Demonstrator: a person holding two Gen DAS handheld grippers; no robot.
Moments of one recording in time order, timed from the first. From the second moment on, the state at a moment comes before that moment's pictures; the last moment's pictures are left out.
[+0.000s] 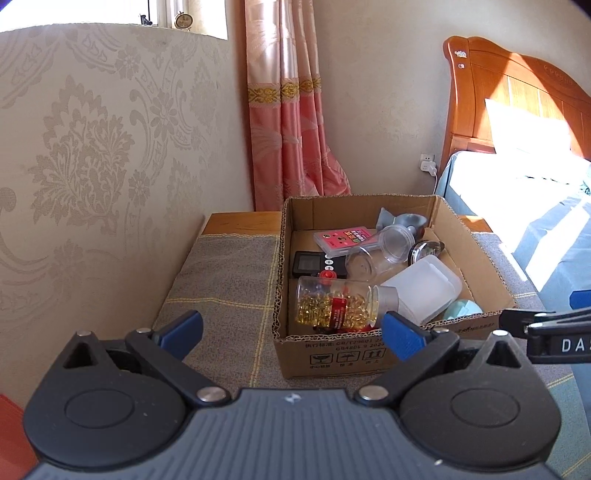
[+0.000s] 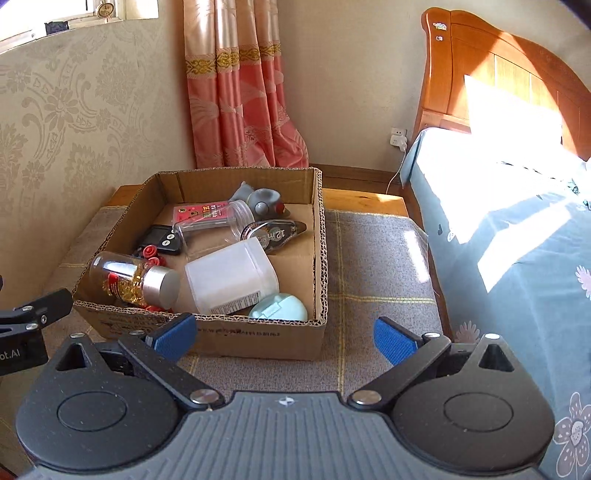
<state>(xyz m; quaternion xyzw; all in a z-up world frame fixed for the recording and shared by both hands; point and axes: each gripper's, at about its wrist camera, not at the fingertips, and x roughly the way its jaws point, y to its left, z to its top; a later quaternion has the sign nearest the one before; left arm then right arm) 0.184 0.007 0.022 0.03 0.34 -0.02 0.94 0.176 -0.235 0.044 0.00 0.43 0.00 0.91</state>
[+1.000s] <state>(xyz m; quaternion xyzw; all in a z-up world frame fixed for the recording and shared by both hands) 0.175 -0.006 0.030 0.04 0.35 -0.02 0.94 0.144 -0.234 0.056 0.01 0.40 -0.02 0.91</state>
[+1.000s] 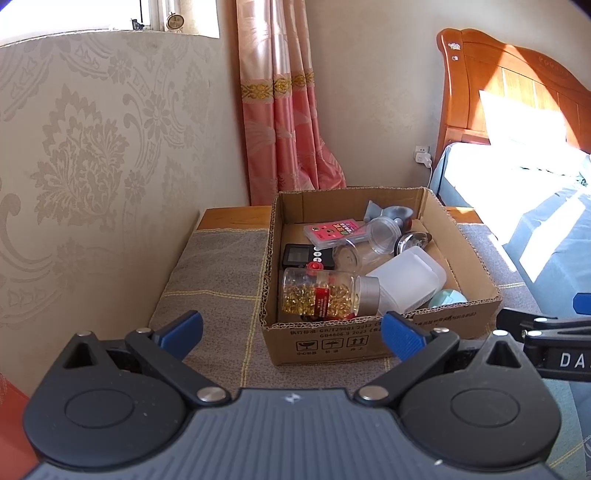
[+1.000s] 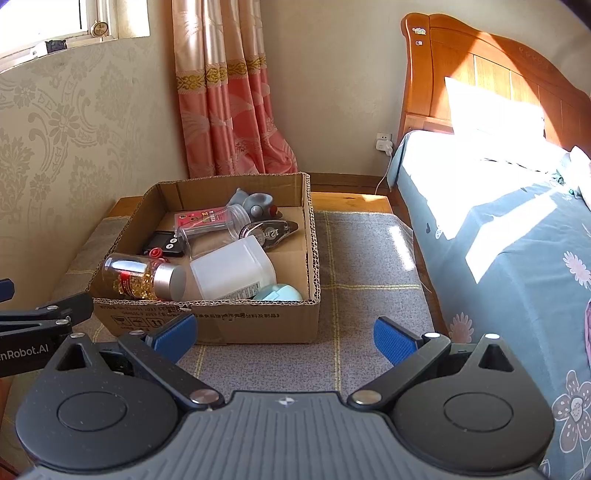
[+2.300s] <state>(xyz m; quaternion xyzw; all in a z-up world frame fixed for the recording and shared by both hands) 0.174 -0.009 0.032 0.04 0.35 -0.02 0.93 0.144 -0.234 0.057 0.01 0.40 -0.03 0.92</state>
